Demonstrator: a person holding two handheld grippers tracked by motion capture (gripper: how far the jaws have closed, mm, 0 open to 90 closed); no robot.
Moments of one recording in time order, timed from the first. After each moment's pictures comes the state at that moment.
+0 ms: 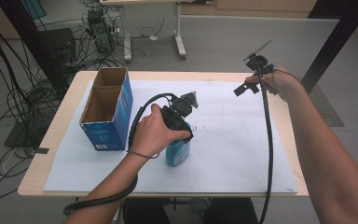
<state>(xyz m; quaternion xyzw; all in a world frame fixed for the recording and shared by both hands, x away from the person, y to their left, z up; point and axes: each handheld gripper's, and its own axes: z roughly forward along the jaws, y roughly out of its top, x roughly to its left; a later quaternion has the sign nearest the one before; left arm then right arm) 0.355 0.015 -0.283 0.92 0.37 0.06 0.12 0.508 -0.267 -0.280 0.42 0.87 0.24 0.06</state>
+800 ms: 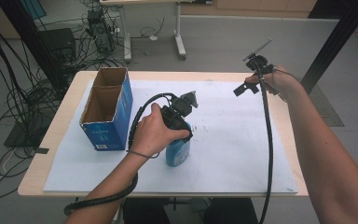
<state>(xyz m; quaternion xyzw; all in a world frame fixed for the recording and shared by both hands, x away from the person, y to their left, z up) 0.355 0.015 -0.283 0.92 0.37 0.05 0.12 0.508 -0.267 -0.280 0.42 0.87 0.24 0.06</state>
